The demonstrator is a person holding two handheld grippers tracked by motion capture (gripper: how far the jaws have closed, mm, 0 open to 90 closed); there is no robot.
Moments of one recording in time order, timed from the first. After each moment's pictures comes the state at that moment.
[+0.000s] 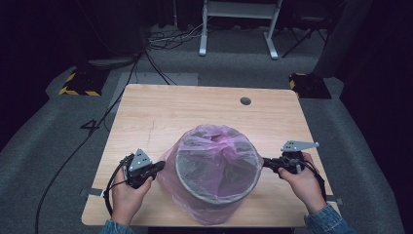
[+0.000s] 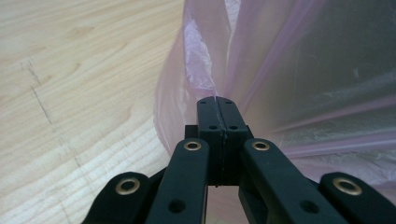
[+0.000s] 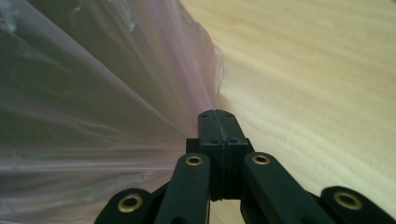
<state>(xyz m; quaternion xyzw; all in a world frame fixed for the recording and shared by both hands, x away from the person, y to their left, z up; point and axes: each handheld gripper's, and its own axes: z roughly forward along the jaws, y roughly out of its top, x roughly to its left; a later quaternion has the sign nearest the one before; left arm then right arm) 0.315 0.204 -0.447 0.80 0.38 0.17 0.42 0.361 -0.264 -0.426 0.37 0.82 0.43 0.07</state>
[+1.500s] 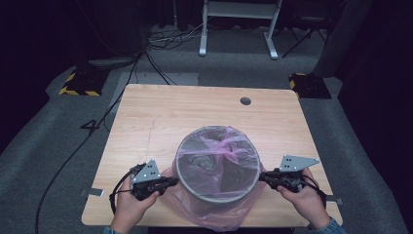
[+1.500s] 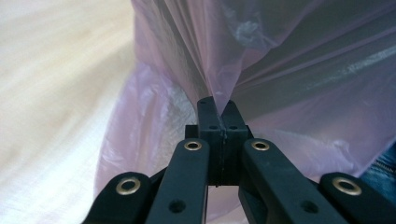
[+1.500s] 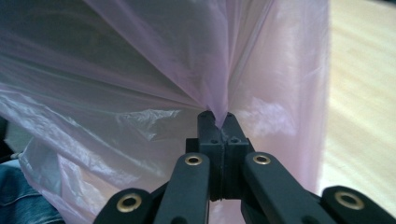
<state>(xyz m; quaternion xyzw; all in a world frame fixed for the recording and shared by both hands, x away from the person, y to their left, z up) 0.293 0.180 -0.449 0.84 0.26 0.09 0.46 0.319 -0.247 -0.422 0.24 0.84 0.48 0.07</state>
